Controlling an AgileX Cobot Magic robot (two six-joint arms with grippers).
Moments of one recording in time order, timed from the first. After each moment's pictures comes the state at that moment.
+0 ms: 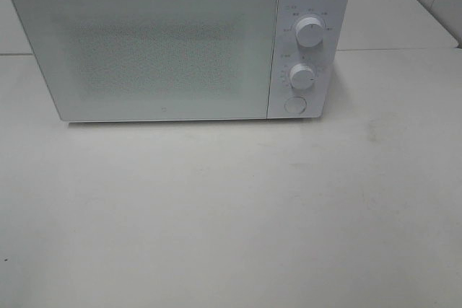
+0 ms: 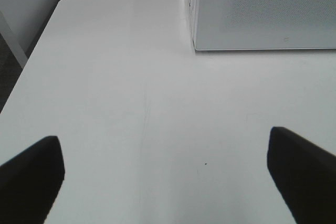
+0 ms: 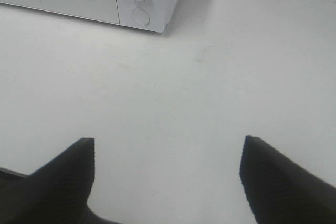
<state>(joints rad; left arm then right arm) 0.07 0.00 -0.50 -0.08 1.05 0.08 0.22 0.00 -0.51 0.00 1.04 -0.03</state>
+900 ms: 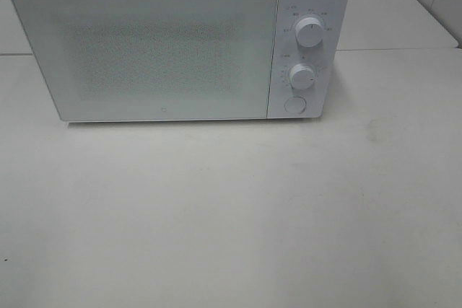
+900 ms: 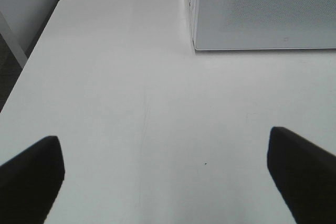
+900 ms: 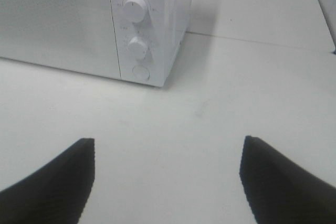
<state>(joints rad) 0.07 0.00 -0.50 -0.08 1.05 0.08 0.22 0.15 -0.52 0.01 0.76 -0.03</state>
